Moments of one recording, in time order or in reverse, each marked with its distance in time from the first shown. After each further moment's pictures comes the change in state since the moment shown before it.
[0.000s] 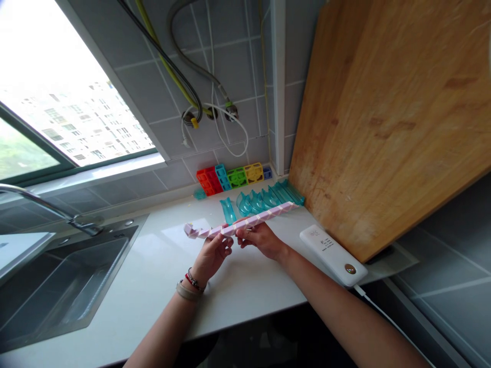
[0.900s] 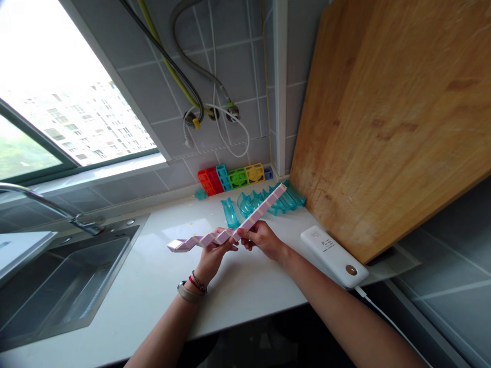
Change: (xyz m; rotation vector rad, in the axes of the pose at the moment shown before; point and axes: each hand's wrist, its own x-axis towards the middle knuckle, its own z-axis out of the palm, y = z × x) left_hand -0.002 -0.003 0.006 0.401 0.042 0.237; right_hand 0.003 0.001 0.001 -0.126 0.045 0.048
